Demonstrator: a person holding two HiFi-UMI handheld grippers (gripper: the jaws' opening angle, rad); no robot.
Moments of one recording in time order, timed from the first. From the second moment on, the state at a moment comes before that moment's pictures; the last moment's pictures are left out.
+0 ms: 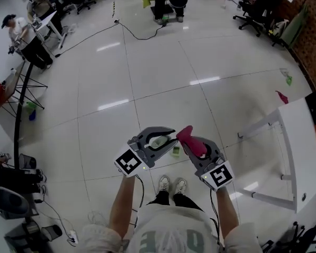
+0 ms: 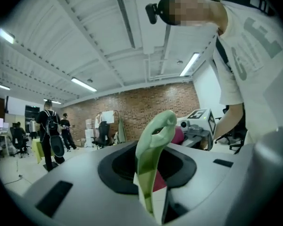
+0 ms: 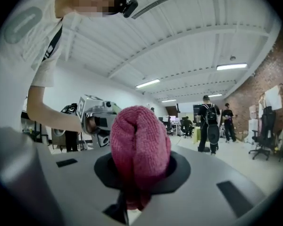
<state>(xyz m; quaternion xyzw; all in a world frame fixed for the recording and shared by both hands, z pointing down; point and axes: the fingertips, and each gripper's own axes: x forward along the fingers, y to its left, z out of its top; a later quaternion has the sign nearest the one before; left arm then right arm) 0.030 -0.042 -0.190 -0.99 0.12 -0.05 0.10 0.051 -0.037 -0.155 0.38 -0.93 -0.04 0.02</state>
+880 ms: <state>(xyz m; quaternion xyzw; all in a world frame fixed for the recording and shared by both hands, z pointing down) 0.001 -0.032 -0.247 -0.99 0.13 0.03 0.09 -0.019 -0.033 -0.154 0.30 -0.95 -0.06 0.10</state>
